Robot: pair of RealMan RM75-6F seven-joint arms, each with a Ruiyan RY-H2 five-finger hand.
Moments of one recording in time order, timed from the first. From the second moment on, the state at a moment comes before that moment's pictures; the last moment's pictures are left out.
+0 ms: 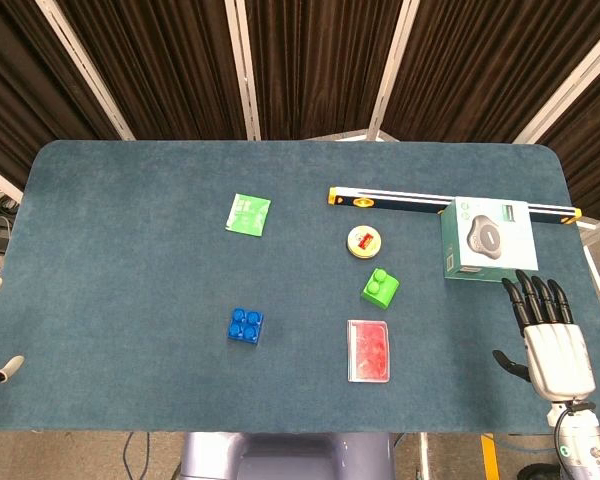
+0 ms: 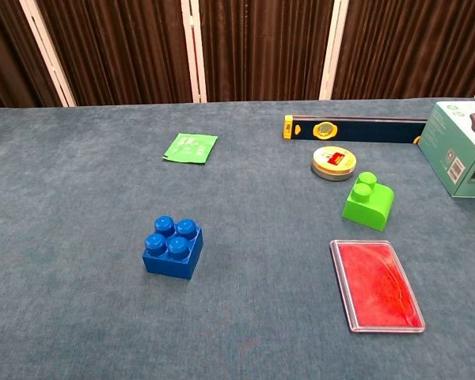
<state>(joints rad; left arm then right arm) 0.00 -0.99 -0.04 -1.79 1.51 1.57 0.13 0.17 -1.11 -0.02 -1.79 -1.50 1.60 -0.31</state>
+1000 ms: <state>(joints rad) -0.04 -1.02 -0.06 -1.80 1.41 1.49 0.23 0.67 -1.24 0.08 -1.46 -1.67 0.96 -0.30</state>
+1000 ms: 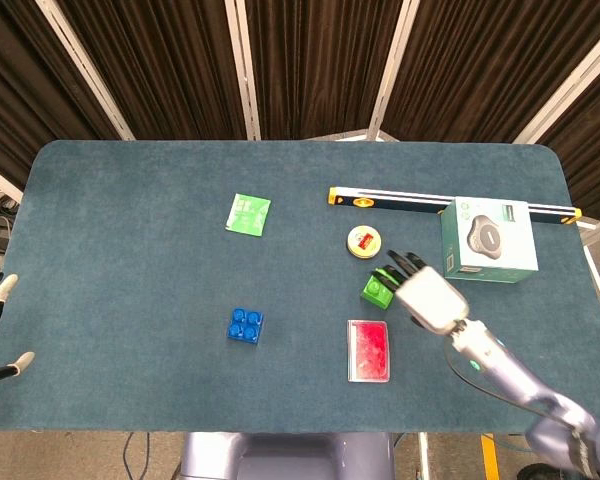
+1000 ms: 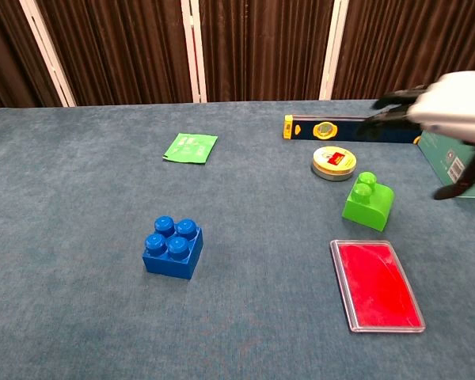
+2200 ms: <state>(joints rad) -0.10 -1.10 -0.10 -1.74 1.24 1.40 0.34 0.86 -1.50 -0.07 -0.91 -1.84 0.88 -0.12</state>
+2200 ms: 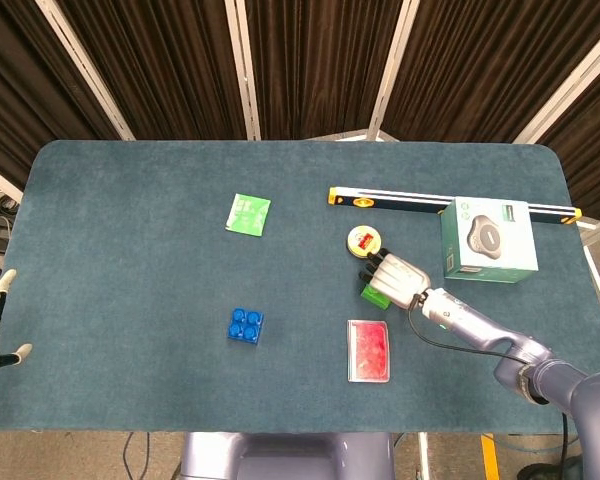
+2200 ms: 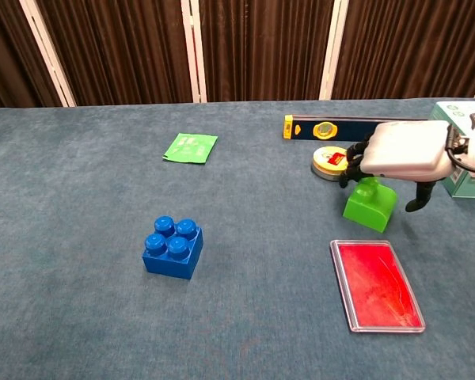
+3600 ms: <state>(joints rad) -0.10 -1.03 -0.07 -1.79 1.28 1.40 0.24 1.20 -1.53 0.10 -1.38 -1.96 0.83 -0.36</state>
